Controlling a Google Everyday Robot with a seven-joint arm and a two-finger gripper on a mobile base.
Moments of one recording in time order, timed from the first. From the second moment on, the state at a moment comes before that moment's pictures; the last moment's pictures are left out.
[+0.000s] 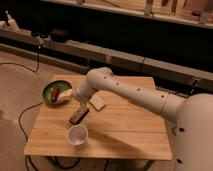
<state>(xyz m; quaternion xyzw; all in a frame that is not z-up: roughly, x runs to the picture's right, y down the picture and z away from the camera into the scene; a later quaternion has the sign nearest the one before) -0.164 0.087 0.766 -0.02 -0.46 -0.48 0.75</state>
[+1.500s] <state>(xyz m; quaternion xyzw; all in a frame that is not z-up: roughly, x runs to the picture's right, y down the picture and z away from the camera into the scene) -0.098 0.136 0.717 -0.08 -0.47 -0.52 0.71</state>
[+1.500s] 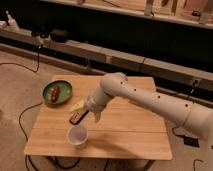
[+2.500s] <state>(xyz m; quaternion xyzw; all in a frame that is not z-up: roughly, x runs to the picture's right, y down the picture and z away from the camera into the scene) -0.076 0.192 0.710 -0.19 -0.42 -0.57 0.68</state>
